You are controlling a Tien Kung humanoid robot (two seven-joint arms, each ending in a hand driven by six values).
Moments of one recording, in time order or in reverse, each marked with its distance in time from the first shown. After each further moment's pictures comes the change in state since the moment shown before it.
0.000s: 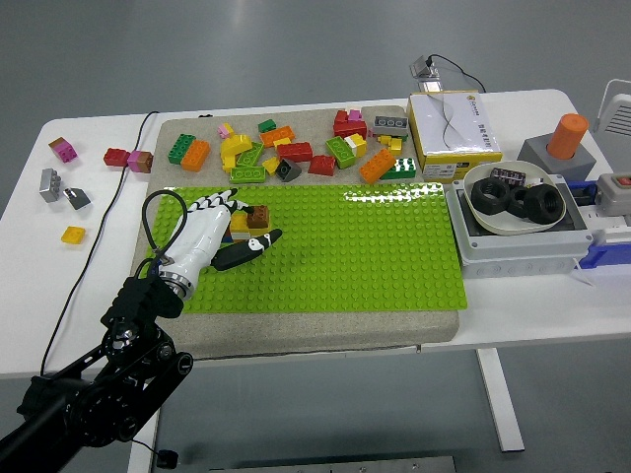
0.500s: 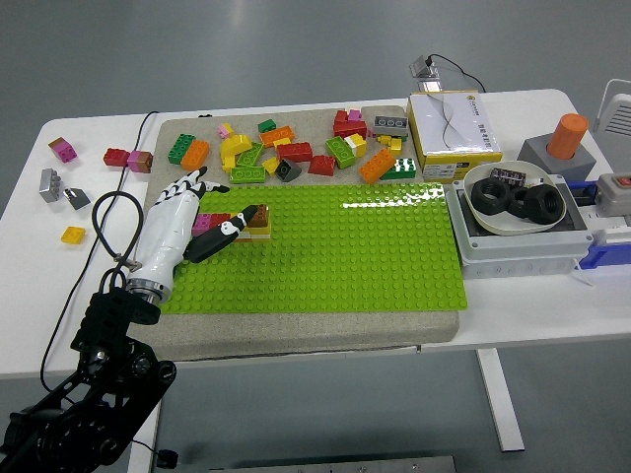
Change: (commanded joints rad) left arm 0.202 0.011 -0.169 -0.247 -0.117 0.126 -0.108; right arm -0.022 0.013 -0.001 0.000 0.005 0.000 0.003
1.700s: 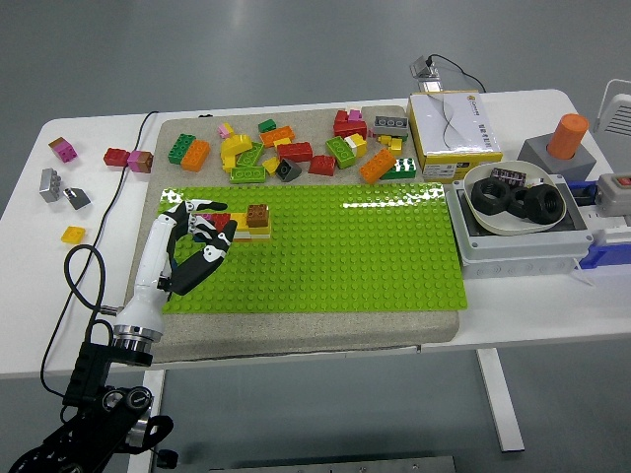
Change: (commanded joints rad) left arm 0.092 0.057 0.102 -0.027 -0.672 0.051 -0.462; right arm -0.007 0.040 -0.055 0.000 0.031 0.048 -0.054
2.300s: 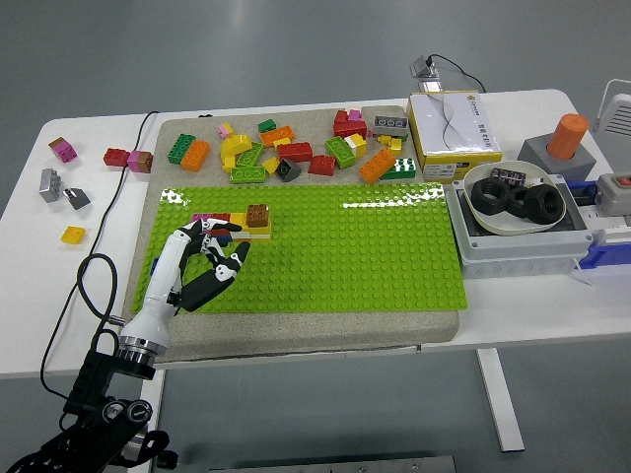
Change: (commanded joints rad) left arm -0.007 0.050 0.082 0.003 -0.032 0.000 0.003; right arm -0.021 0.037 -0.026 0.000 0.075 0.005 0.014
